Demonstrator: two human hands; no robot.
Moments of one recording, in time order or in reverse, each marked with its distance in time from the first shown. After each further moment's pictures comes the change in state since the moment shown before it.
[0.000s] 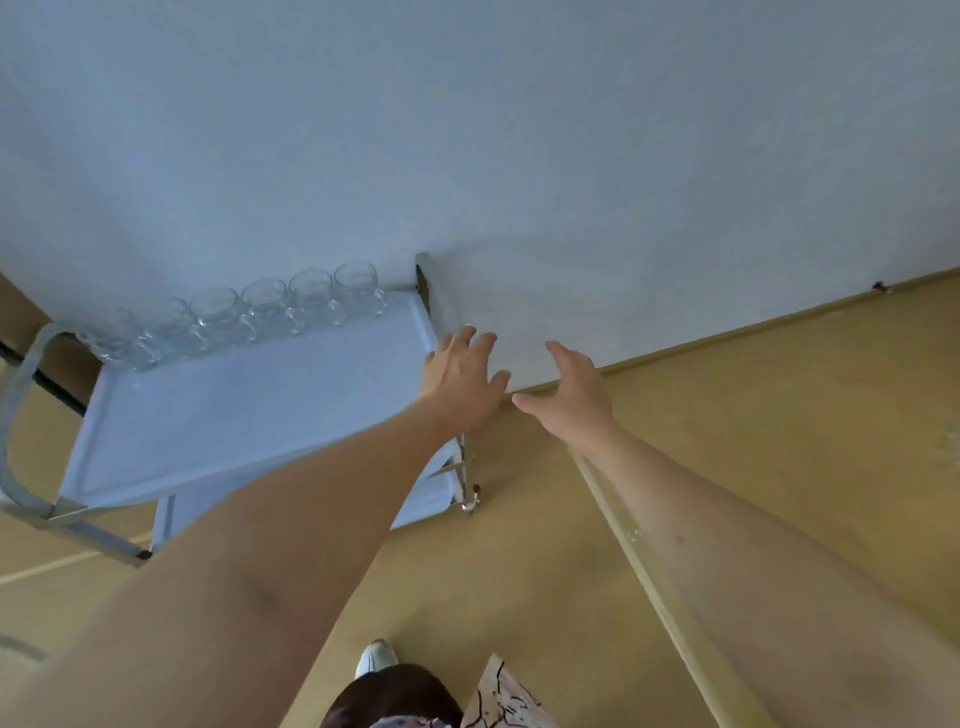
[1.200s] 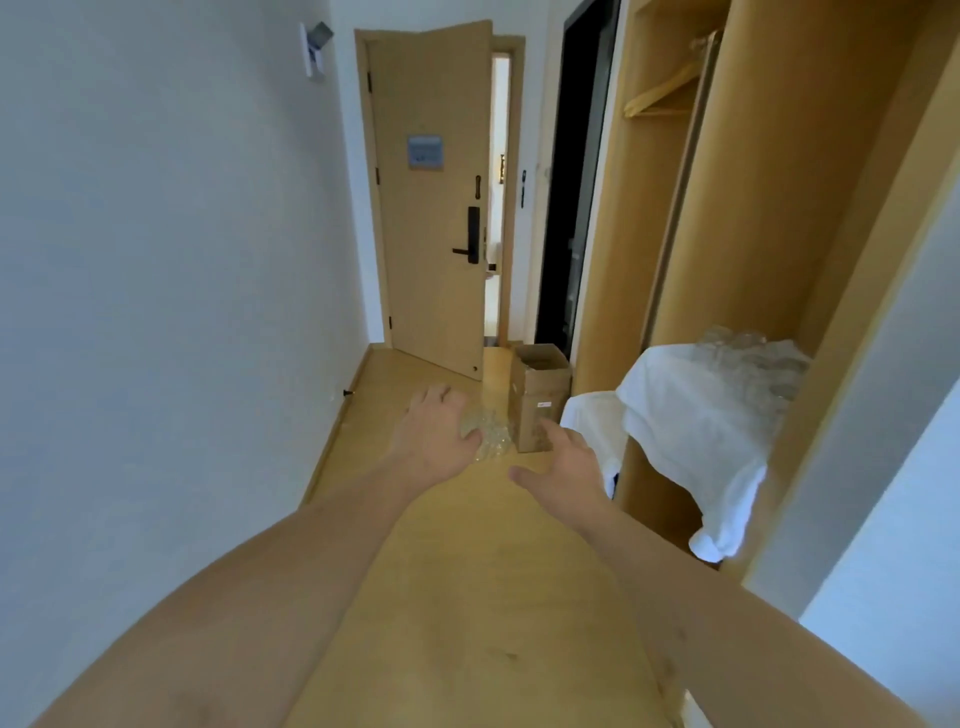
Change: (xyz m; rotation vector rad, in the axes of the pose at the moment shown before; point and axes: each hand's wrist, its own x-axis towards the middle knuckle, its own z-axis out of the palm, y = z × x) left_hand 0.226 0.468 0.045 -0.139 -0.242 1.301; right_hand -0.014 0.165 -0.315 -0.045 1.073 0.784
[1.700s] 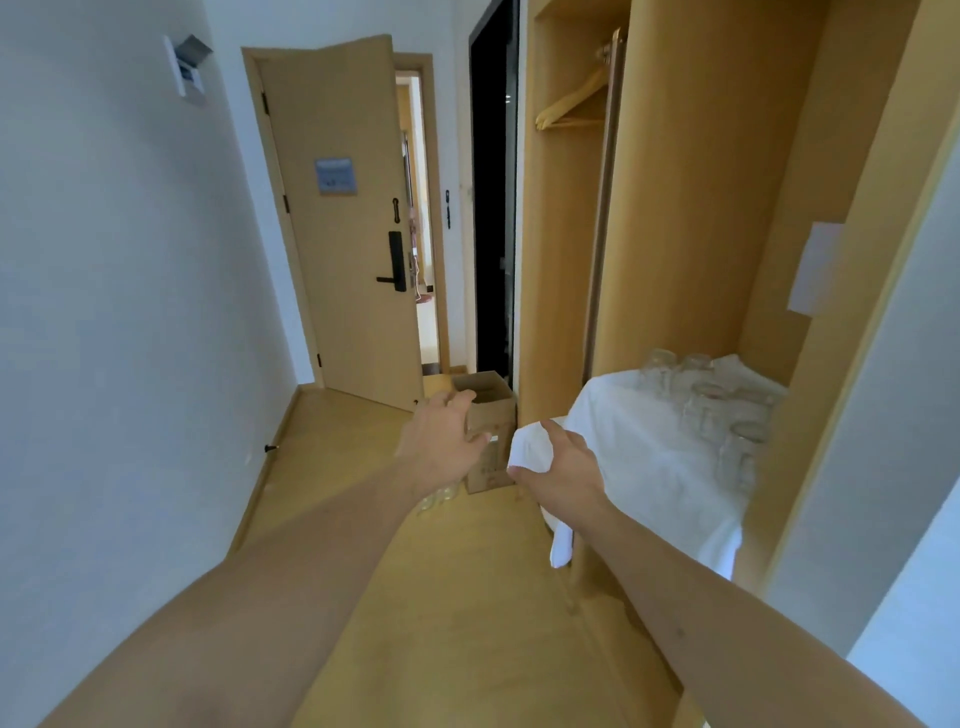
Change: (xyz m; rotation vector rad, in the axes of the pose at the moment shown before) left_hand 0.220 0.089 0.078 -0.096 -0.052 0.148; right_hand 0.202 0.110 -0.059 0.012 0.155 0.118
